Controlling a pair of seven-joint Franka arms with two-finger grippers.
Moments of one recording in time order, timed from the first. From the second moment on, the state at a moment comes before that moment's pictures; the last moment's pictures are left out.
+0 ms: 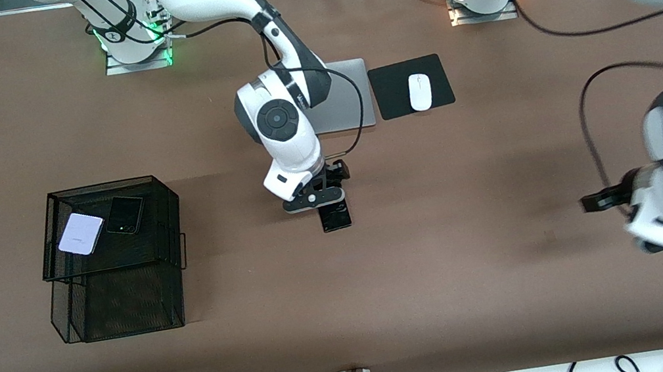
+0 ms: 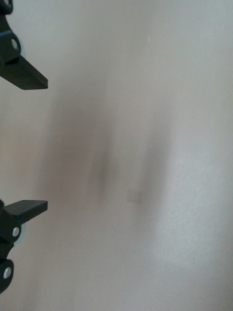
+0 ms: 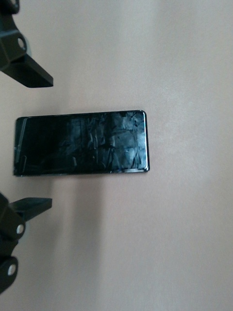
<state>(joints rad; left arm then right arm) -0.01 0.73 0.05 -0.97 0.08 1.48 -0.20 1.09 0.85 -0.49 -1.42 0.51 2.26 0.38</state>
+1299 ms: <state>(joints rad) 0.00 0.06 -0.07 -1.52 0.02 1.51 -0.13 1.14 0.98 -0.48 -1.41 0.44 2.42 0.37</state>
